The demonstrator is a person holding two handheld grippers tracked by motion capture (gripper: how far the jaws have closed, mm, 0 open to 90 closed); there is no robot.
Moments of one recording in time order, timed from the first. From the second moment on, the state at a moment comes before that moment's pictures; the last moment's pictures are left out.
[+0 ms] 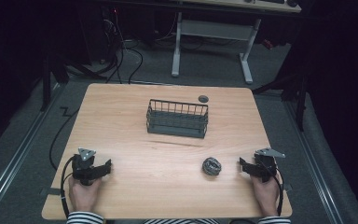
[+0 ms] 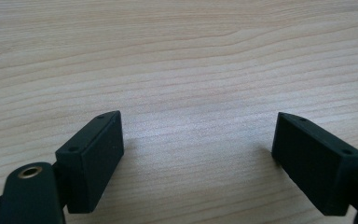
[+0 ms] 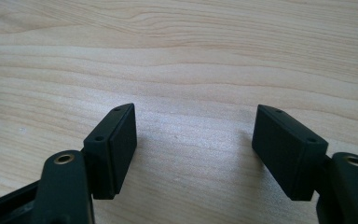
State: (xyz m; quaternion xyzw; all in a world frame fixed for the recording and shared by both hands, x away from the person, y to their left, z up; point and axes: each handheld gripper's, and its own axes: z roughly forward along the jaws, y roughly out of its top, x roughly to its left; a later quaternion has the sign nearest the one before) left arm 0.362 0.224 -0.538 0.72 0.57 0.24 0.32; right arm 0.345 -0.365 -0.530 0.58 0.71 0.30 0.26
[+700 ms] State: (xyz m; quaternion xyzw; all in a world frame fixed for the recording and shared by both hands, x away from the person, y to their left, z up) left arm 0.363 0.221 -0.538 0.71 0.58 0.24 0.31; right arm 0.344 -0.364 -0.530 0.58 0.72 0.30 0.25
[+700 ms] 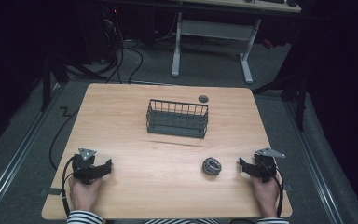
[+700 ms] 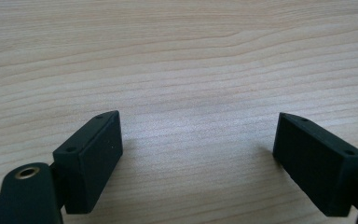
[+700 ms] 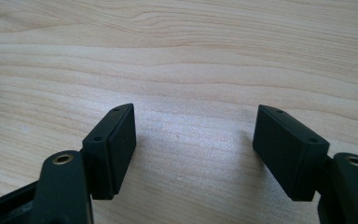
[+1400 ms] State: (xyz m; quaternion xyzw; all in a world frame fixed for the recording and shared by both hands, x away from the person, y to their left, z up) left arm 0.367 0.214 -0.531 0.72 0.58 0.22 0.32; right arm 0.344 -0.364 -0.530 0.58 0.72 0.30 0.25
